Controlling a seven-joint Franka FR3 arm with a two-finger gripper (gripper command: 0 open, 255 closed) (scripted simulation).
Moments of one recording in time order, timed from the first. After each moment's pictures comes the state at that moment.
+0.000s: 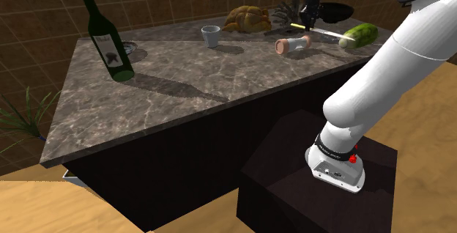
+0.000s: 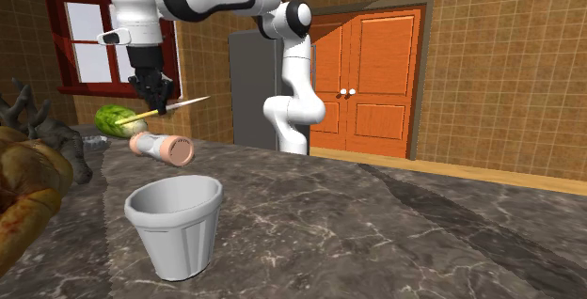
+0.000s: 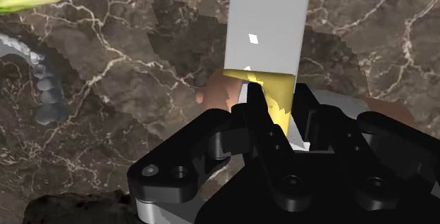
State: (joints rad) arm -0.45 -0.17 -0.34 -1.96 -0.19 1.66 -0.41
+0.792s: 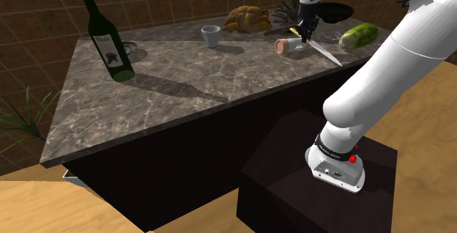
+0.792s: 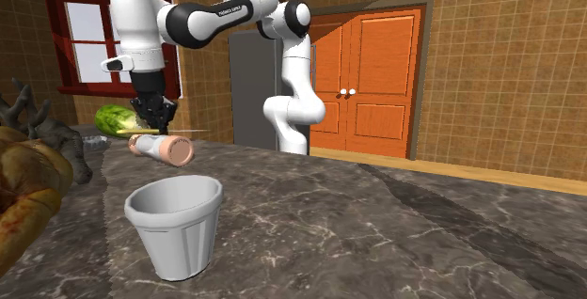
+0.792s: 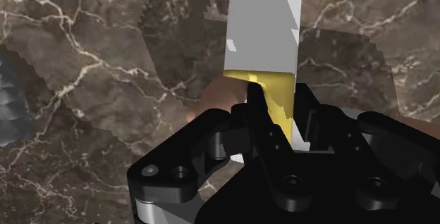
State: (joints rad) arm -0.45 -0.15 -0.35 -2.09 -0.19 1.82 -0.39
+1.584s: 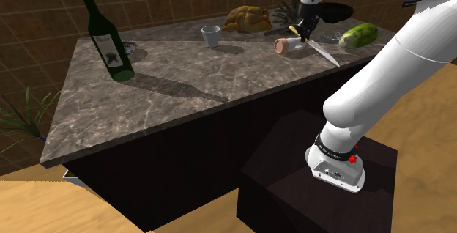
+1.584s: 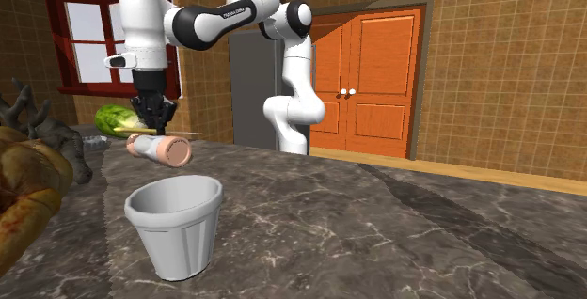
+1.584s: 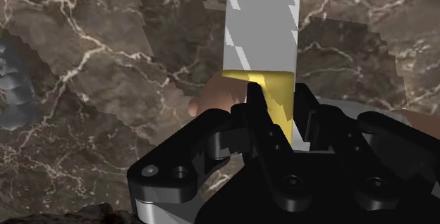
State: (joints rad) arm -0.45 -0.20 -0.36 -2.15 -0.20 1.92 -0.38
